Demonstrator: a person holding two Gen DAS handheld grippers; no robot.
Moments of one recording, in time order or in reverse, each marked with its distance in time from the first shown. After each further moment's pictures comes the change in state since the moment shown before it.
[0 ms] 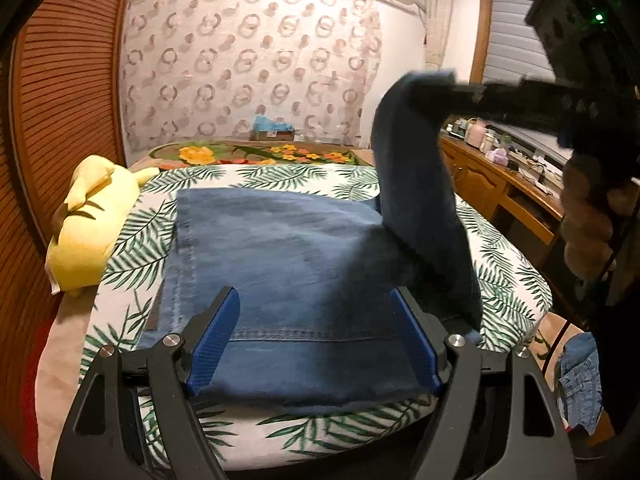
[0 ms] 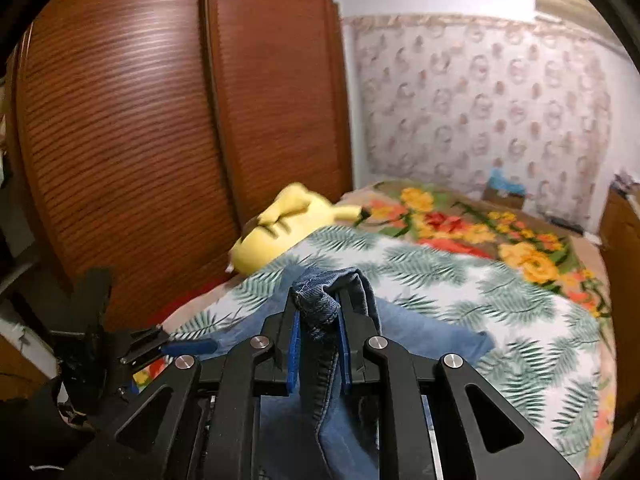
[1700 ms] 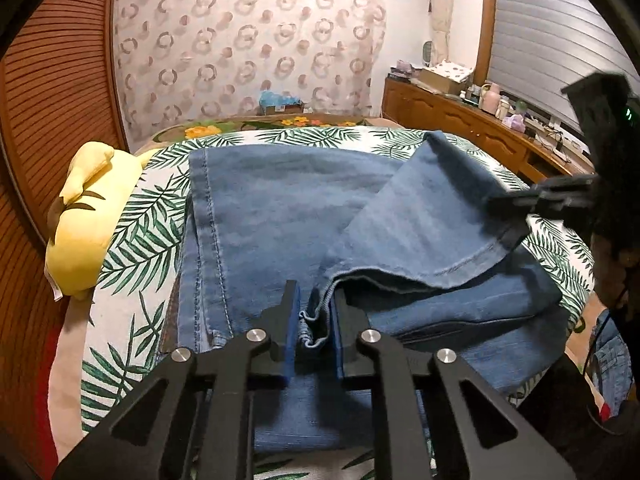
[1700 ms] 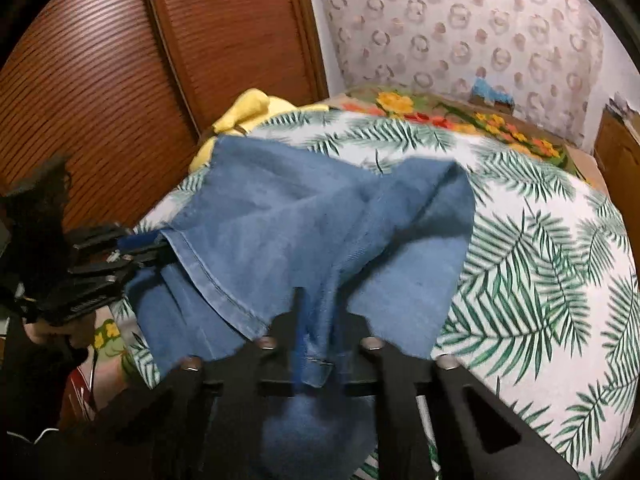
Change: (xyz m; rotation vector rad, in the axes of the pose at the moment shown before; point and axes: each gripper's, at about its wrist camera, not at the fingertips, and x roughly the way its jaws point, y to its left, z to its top) left arm 0.061 0.040 -0.008 0.067 0.091 0.044; right arm 0.079 -0.021 -0.037 0.127 0.194 -0.037
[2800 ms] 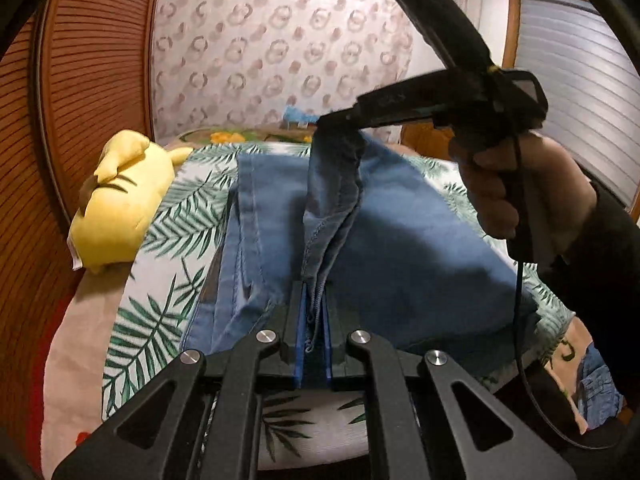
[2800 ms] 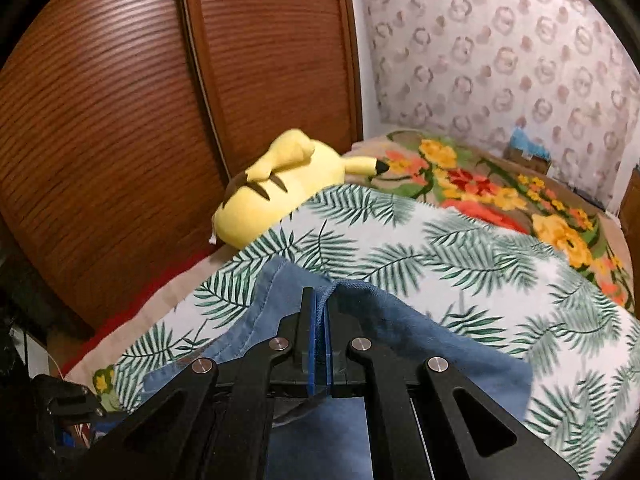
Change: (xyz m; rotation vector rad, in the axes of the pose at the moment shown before) left arm -0.042 0.009 -0.024 -0.111 -0.064 0.040; right arm 0.092 0.038 0.108 -0.121 -0.034 0.045
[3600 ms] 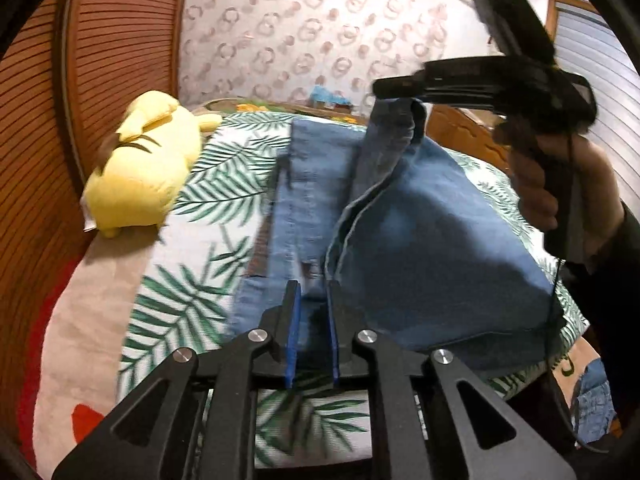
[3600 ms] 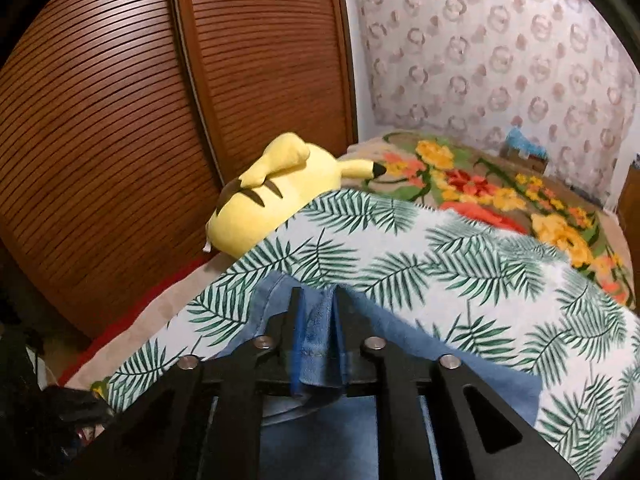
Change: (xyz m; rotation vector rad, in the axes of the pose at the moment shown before) left arm 0.010 0.034 -0.004 -0.111 0.070 0.051; right arm 0.003 -0.001 0.012 0.022 -0.038 -0.019
